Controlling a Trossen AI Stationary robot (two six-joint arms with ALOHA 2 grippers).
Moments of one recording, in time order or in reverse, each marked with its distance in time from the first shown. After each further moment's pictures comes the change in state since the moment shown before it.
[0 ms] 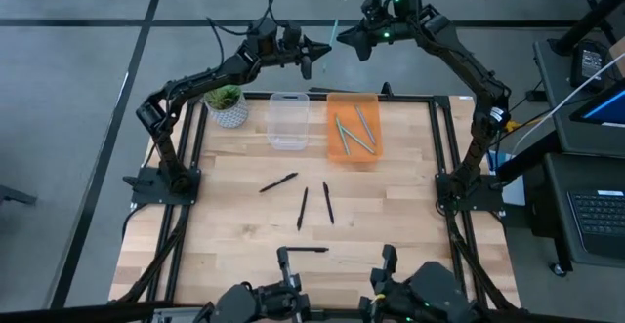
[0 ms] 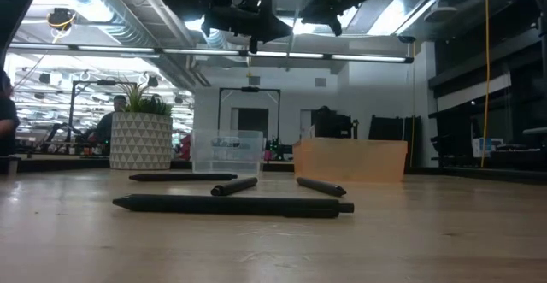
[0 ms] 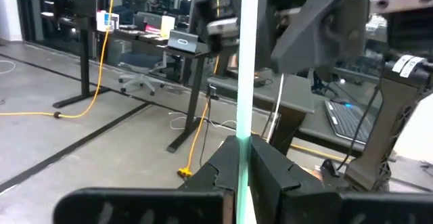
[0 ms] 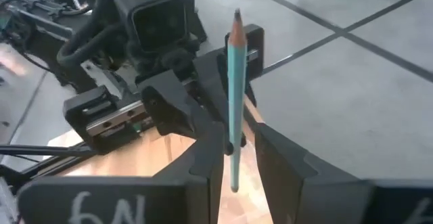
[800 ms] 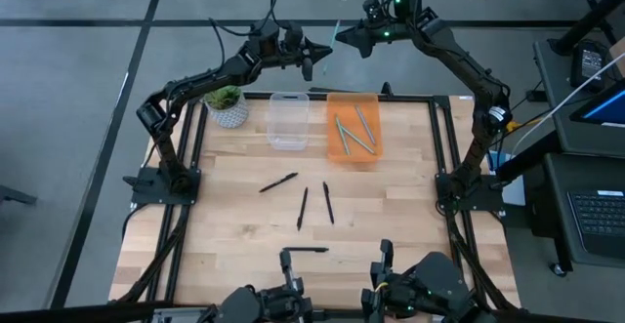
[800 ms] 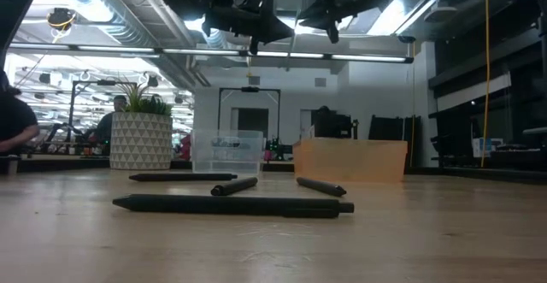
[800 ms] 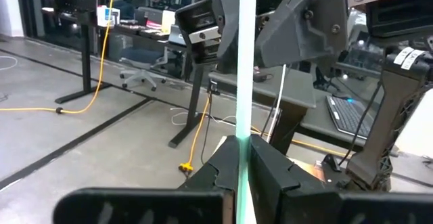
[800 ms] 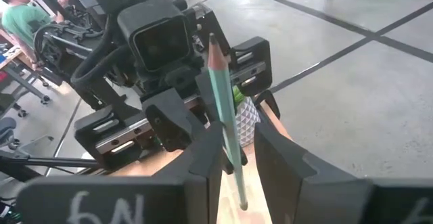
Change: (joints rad) left arm -0.018 0.000 0.000 -0.023 -0.016 0.012; right arm -0.039 -0.005 -0.107 0.177 -0.133 0.107
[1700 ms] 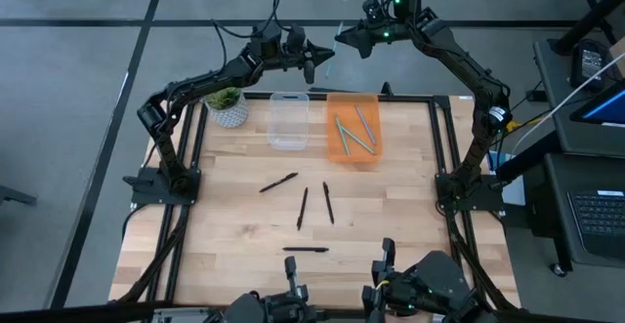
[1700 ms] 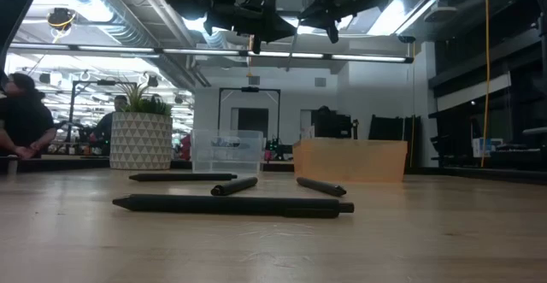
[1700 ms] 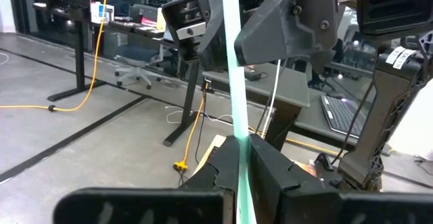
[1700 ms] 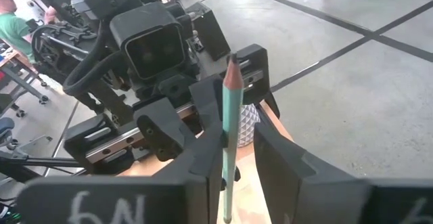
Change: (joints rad) left arm -0.027 0.000 0.000 0.000 -0.002 -0.013; right arm -0.002 0.000 0.000 -0.006 0.017 -0.001
